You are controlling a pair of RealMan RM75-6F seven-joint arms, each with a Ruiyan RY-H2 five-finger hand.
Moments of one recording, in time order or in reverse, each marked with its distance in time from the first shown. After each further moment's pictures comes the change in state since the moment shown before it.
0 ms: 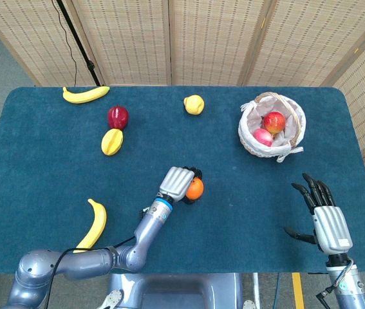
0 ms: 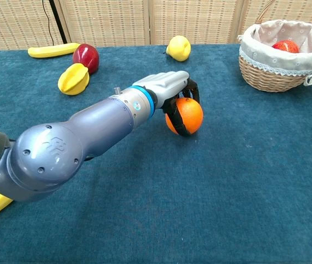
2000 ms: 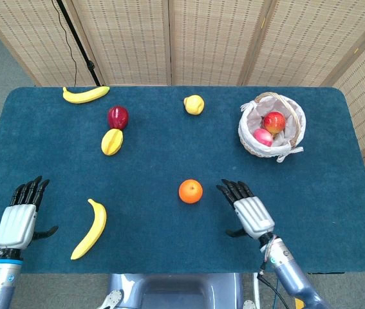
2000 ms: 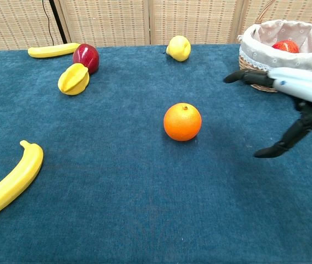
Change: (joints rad) left arm 0.772 0.830 0.506 -0.740 0.407 0.686 -0.212; right arm 0.305 -0.248 0.075 -0.055 0.288 -0.403 -0.396
